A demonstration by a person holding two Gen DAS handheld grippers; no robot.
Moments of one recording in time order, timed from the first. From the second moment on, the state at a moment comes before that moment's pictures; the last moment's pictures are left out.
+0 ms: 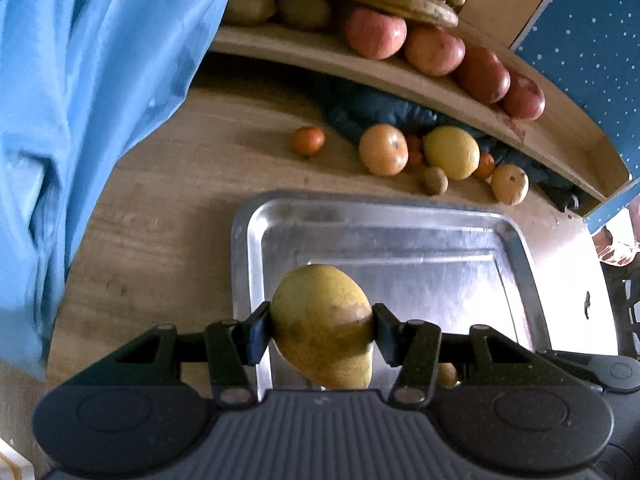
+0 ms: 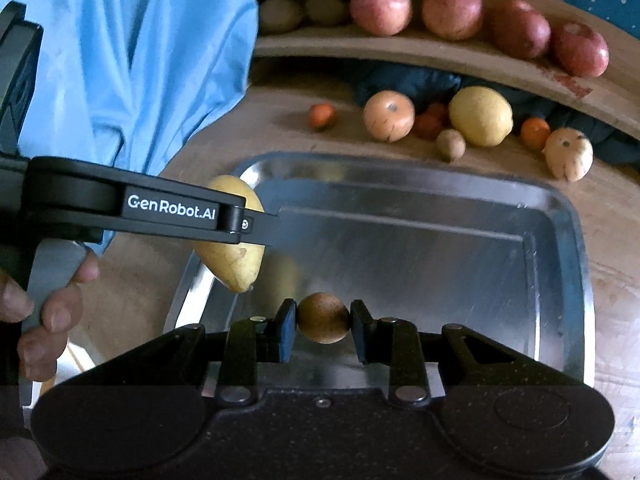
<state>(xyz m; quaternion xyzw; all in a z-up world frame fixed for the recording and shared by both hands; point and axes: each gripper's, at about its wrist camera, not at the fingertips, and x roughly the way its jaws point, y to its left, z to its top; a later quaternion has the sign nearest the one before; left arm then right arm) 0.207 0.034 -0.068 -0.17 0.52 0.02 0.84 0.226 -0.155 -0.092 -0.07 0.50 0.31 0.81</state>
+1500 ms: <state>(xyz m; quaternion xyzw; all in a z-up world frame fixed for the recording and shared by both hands) 0.168 0.012 -0.063 -0.15 0.53 0.05 0.83 0.199 -0.166 -0.096 -0.12 0.48 0.35 0.80</state>
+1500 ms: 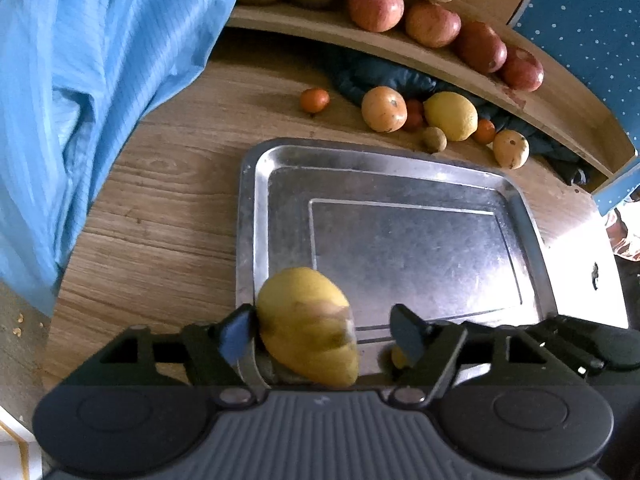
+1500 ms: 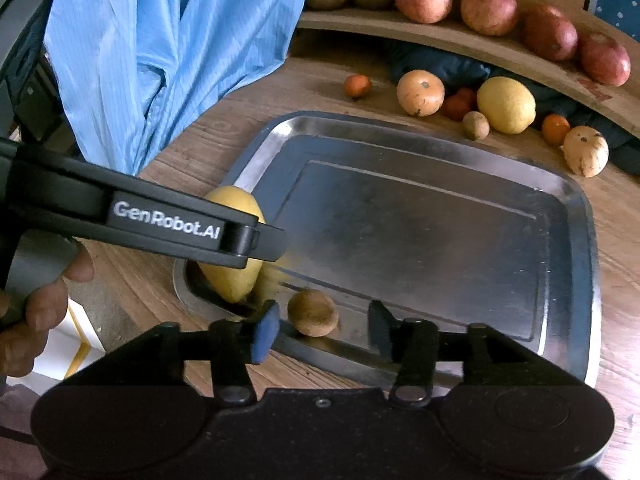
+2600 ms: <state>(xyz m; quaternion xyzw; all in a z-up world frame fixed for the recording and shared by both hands) 0.184 0.038 -0.037 -0.06 0.54 0.07 0.83 0.223 -0.208 -0.080 -0.13 0.51 0.22 0.82</state>
